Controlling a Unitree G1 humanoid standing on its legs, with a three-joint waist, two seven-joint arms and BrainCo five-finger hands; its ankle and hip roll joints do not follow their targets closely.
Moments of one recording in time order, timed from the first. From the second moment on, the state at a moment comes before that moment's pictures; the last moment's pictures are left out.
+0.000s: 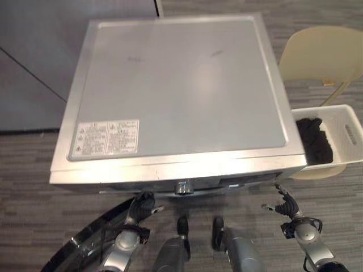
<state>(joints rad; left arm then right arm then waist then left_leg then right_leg) 0.10 0.35 -0.16 0.61 -0.04 -0.12 0.10 0.05 -0.41 0.16 0.60 -0.11 -0.13 -0.15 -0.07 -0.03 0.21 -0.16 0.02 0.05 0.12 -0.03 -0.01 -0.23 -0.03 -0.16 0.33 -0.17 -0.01</state>
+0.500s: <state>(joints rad) 0.19 0.33 -0.28 0.72 -0.02 -0.10 0.08 0.06 -0.36 0.16 0.76 -0.11 -0.11 -0.15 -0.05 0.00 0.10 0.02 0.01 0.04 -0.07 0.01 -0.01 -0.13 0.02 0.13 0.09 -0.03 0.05</state>
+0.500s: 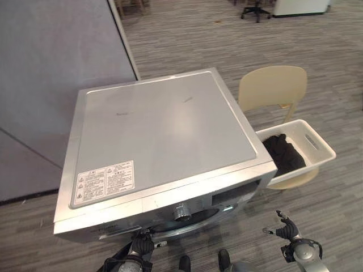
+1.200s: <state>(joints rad) 0.00 0.36 -0.38 0.59 0.02 -0.10 0.06 0.02 -0.33 0.21 0.70 -0.15 -0.06 -0.17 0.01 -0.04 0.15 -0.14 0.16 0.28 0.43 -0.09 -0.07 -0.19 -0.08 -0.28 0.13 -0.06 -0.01</state>
